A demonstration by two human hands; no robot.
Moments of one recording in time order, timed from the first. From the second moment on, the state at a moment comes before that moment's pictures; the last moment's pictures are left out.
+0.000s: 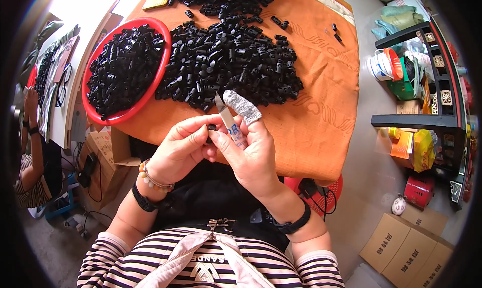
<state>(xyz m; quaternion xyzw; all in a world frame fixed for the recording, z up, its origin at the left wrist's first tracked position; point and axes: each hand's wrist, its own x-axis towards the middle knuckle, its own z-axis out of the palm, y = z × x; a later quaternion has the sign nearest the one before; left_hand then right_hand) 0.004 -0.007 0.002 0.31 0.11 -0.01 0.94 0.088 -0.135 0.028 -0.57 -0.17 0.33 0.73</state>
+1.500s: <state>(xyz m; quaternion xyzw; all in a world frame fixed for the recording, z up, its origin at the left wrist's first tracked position) 0.006 0.003 0.005 0.18 0.10 -0.07 0.98 0.096 -0.132 0.023 -0.59 -0.22 0.33 0.70</state>
